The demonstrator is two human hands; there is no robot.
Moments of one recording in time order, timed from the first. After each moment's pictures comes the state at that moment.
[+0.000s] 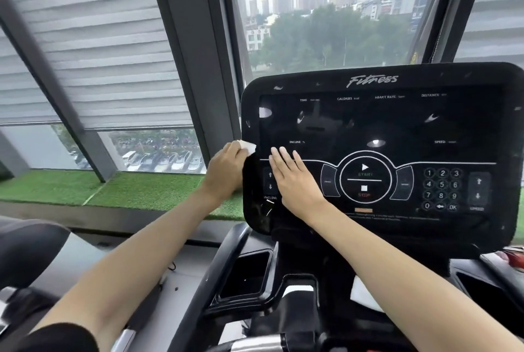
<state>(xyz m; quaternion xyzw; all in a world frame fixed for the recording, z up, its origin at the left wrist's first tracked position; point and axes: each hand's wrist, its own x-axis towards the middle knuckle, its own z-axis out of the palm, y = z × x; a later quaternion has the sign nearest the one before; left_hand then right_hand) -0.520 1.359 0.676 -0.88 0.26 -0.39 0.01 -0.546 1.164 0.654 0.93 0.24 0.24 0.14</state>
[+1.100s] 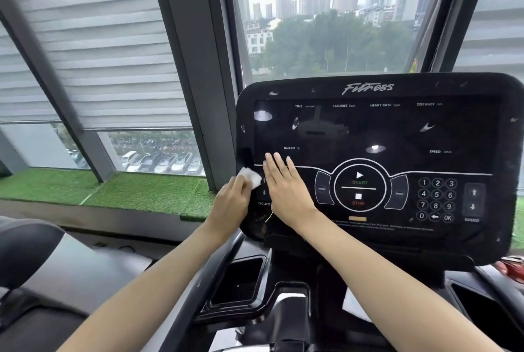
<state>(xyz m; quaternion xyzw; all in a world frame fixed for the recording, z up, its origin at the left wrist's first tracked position) -0.546 1.336 0.620 -0.90 0.22 -0.37 -0.03 -0.542 1.170 0.646 0.93 0.22 0.27 0.12</state>
